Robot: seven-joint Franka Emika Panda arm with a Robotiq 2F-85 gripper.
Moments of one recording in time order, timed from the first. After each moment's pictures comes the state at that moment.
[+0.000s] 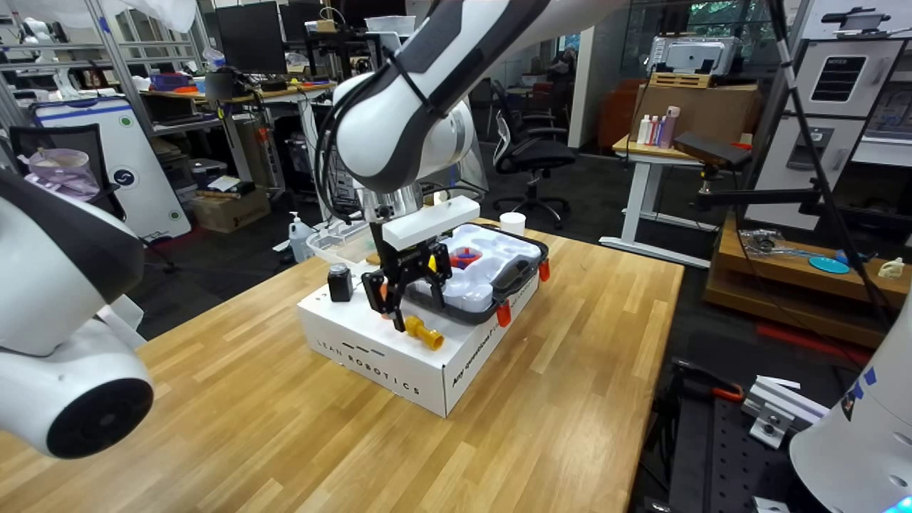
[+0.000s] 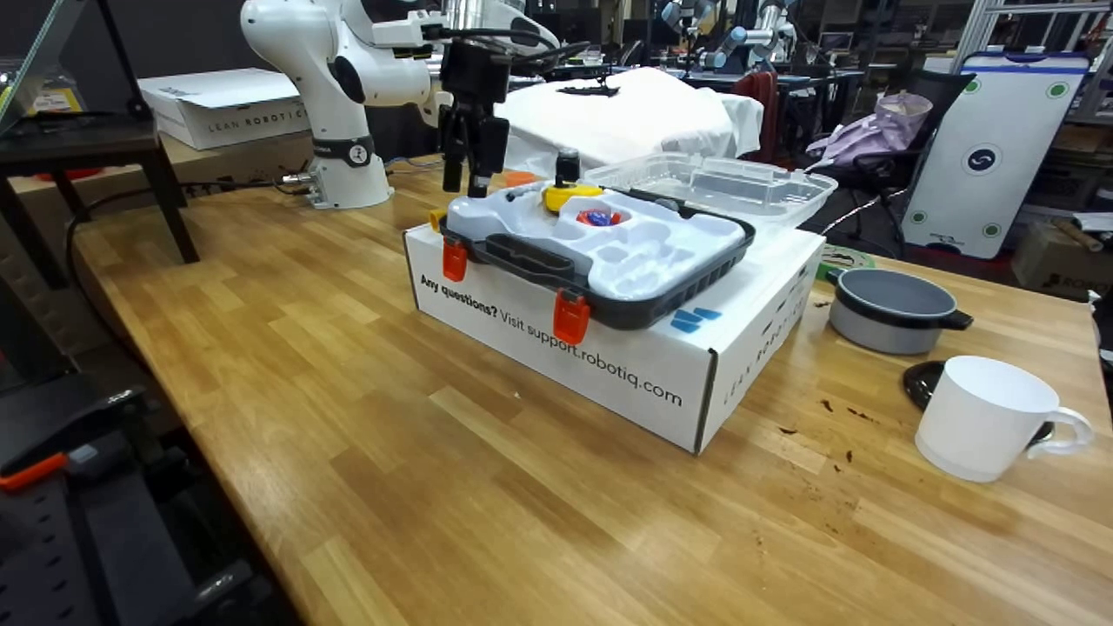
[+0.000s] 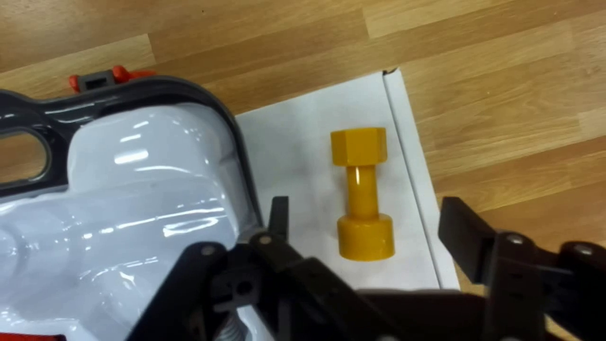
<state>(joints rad) 0.12 0.46 0.02 -1.87 0.09 2.13 0.33</state>
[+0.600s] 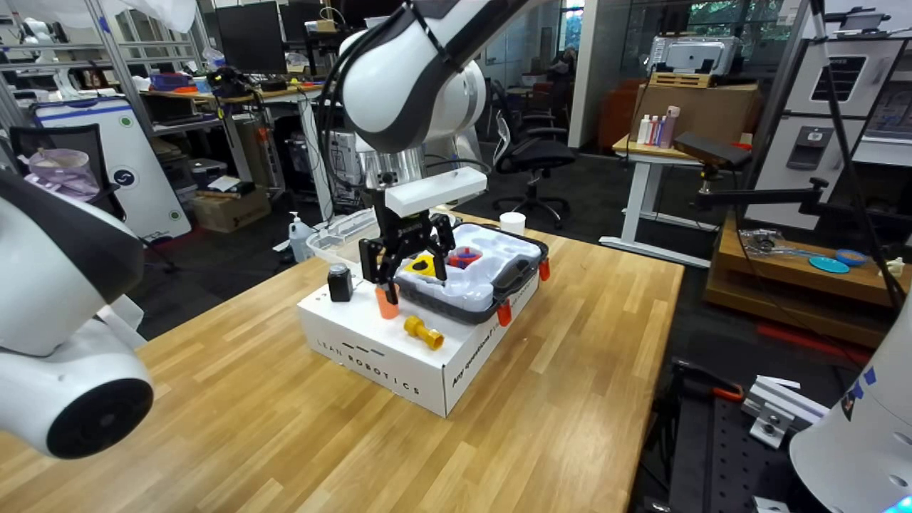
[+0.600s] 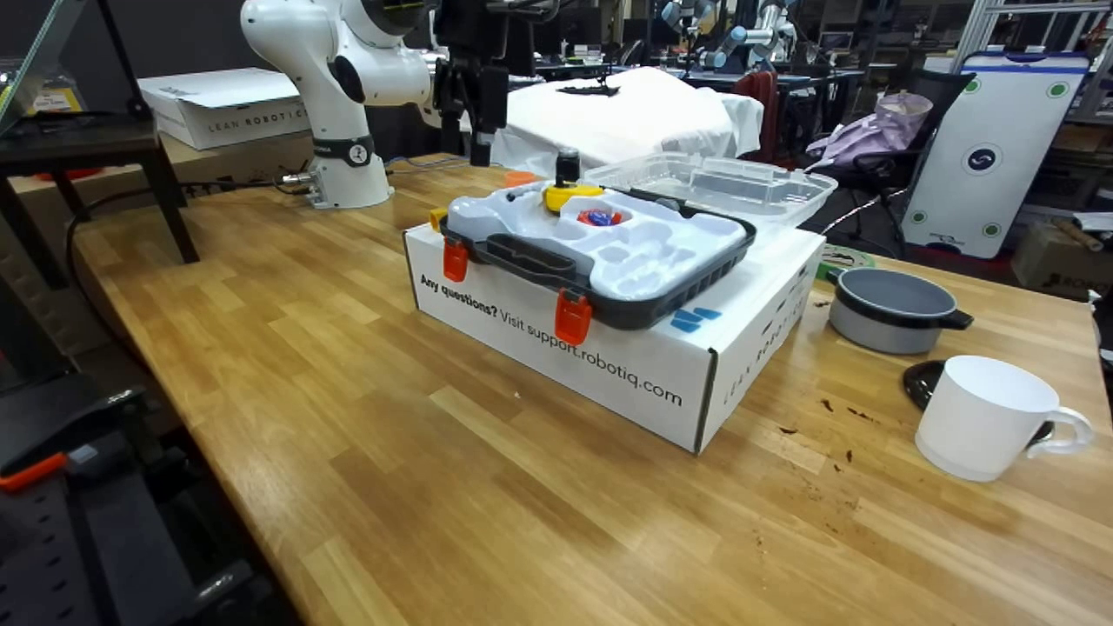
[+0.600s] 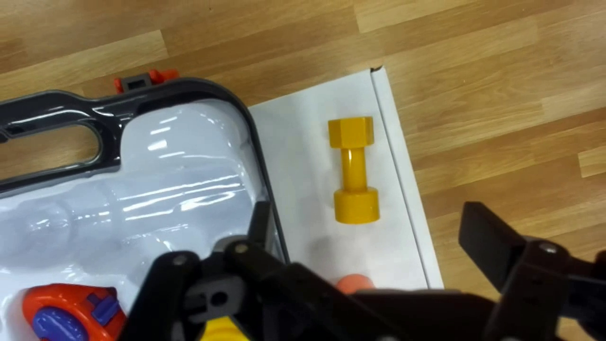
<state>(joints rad) 0.12 0.36 0.01 -1.91 0.09 2.12 0.33</state>
